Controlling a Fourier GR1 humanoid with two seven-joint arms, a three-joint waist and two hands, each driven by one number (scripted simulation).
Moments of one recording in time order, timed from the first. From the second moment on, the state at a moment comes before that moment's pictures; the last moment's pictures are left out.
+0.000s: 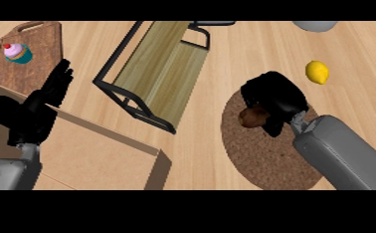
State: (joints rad) left arm -0.15 0.46 -0.08 -1.49 0.23 0.12 0.12; right arm -0.56 -0.53 0.60 -1.43 0.72 0.22 0.21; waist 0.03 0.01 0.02
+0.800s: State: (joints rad) left arm -0.15 0.45 -0.07 -1.49 0.21 0.10 0.12; right arm -0.93 -0.58 0.19 -1.20 0.27 0.37 -0.25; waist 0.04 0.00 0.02
